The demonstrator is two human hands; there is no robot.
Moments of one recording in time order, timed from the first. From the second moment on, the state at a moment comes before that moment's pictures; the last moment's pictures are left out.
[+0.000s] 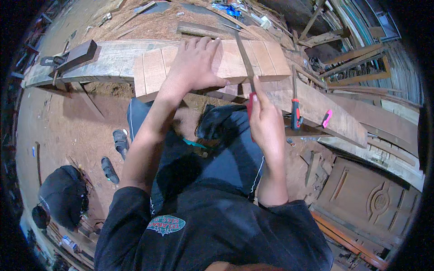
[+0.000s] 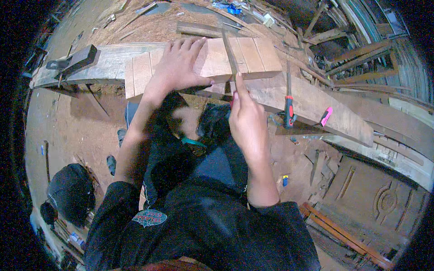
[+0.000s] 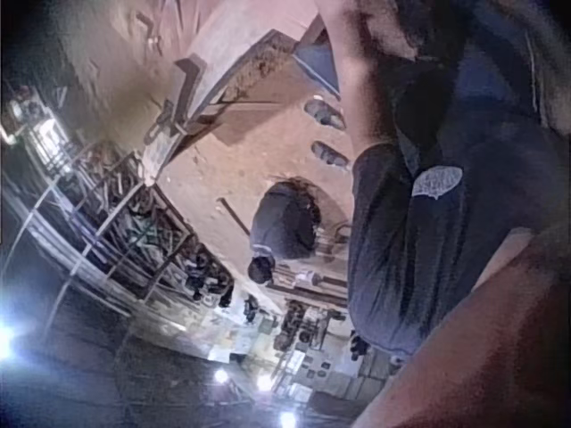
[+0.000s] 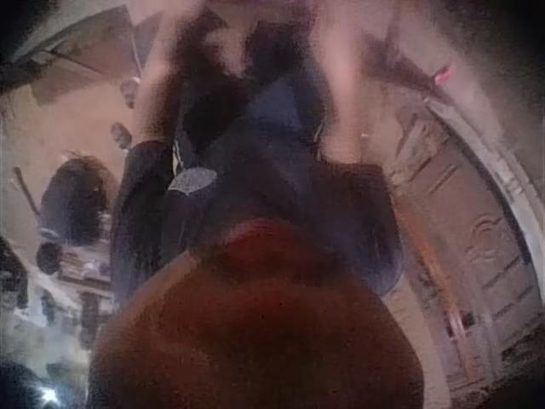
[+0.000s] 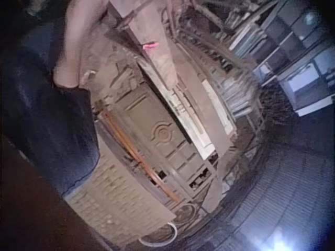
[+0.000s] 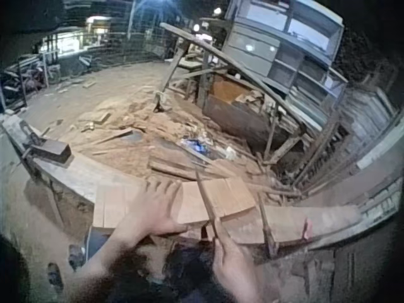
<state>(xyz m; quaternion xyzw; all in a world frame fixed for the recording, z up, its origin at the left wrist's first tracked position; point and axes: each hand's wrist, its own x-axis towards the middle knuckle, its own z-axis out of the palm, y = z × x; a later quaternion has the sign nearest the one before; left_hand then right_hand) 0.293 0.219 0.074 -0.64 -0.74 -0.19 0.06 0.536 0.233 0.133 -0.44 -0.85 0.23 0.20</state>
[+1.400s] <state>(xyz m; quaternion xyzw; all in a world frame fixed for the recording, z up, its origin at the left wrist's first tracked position) 0.297 0.216 0.077 -0.64 -0.74 -0.22 0.05 0.526 0.239 0.138 -0.46 -0.84 0.23 0.17</state>
